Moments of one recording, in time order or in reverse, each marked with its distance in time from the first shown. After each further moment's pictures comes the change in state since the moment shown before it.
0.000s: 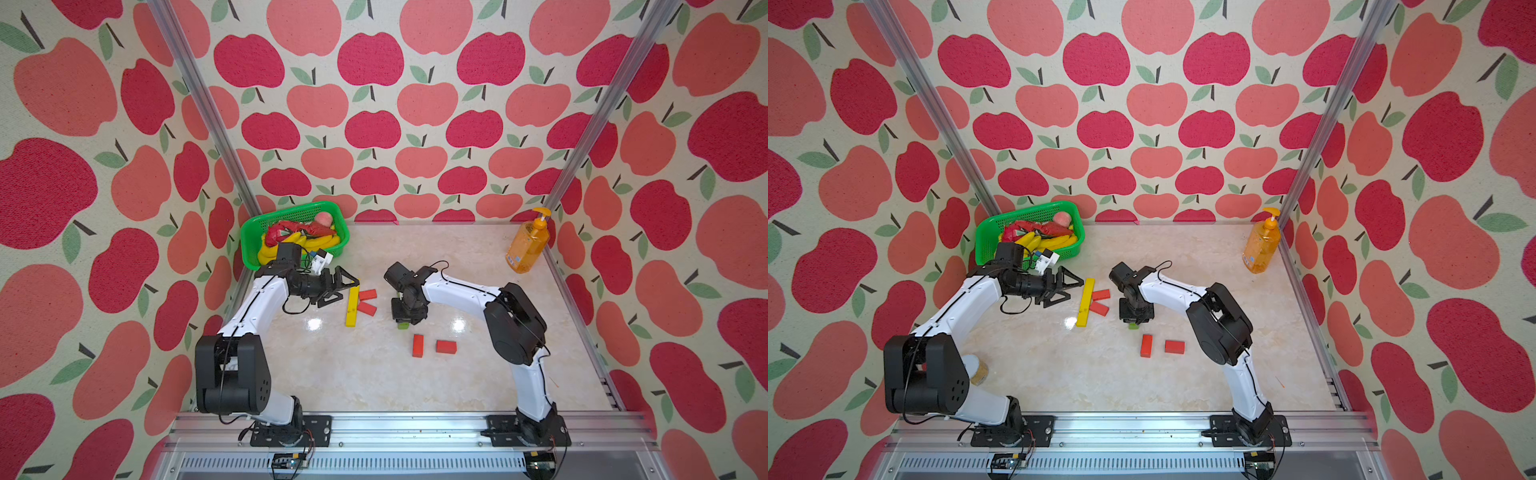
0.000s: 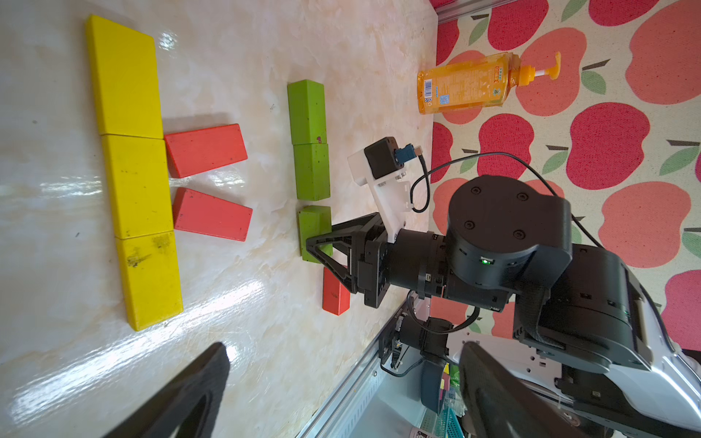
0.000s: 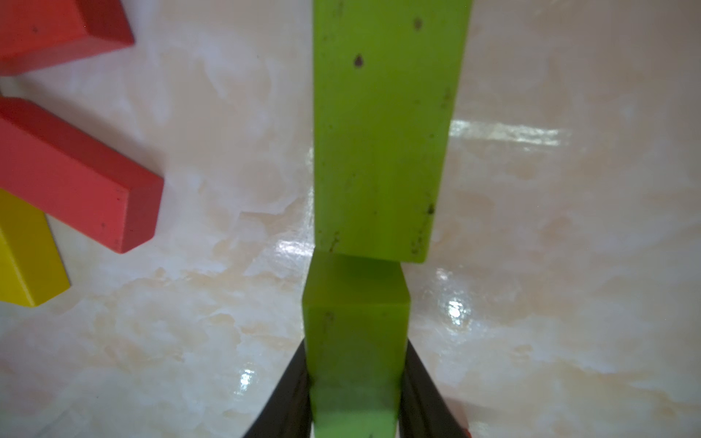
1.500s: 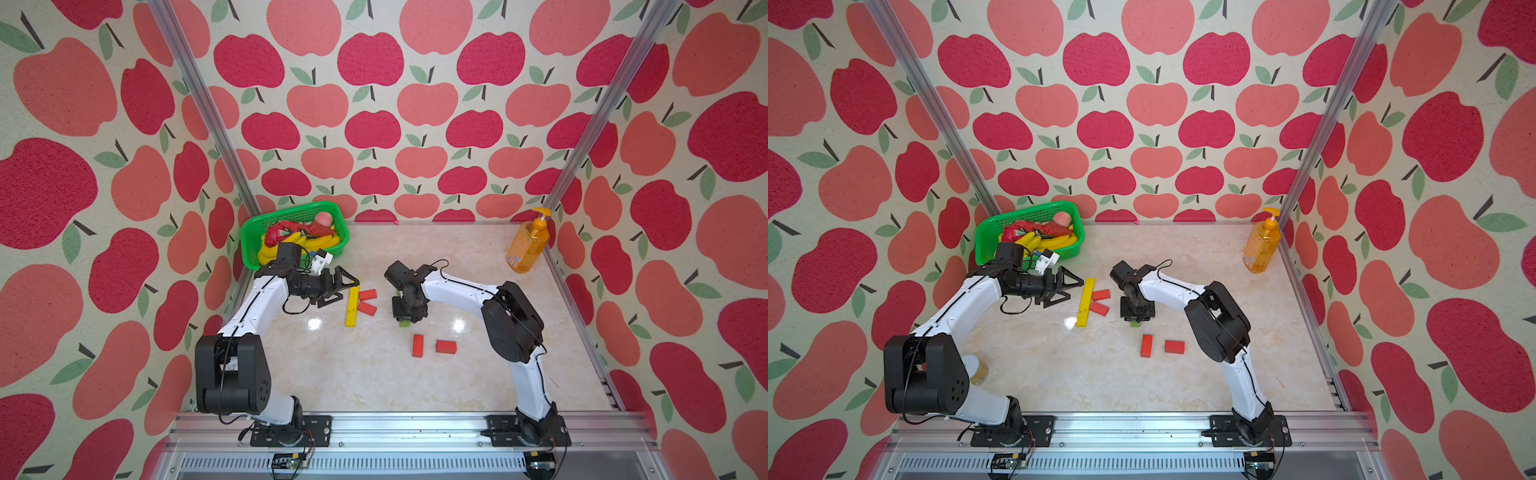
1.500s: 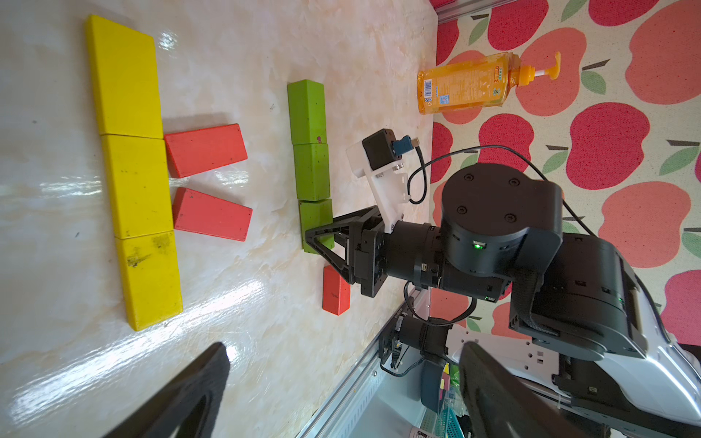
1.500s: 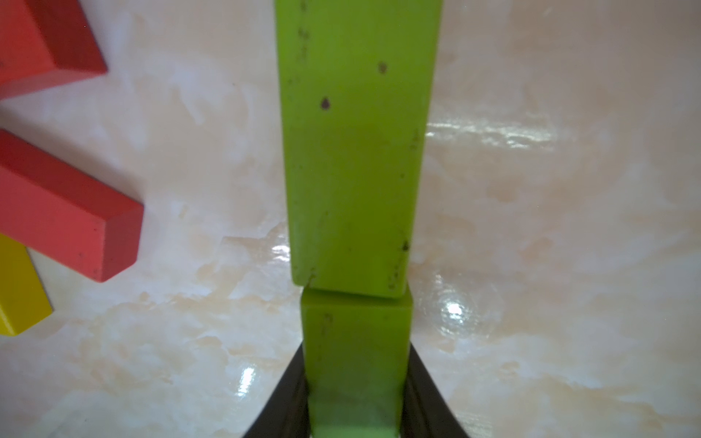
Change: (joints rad) left arm 0.000 0.000 0.000 0.000 0.000 0.000; right arm -0.013 0.027 0.027 -0.013 0.014 0.000
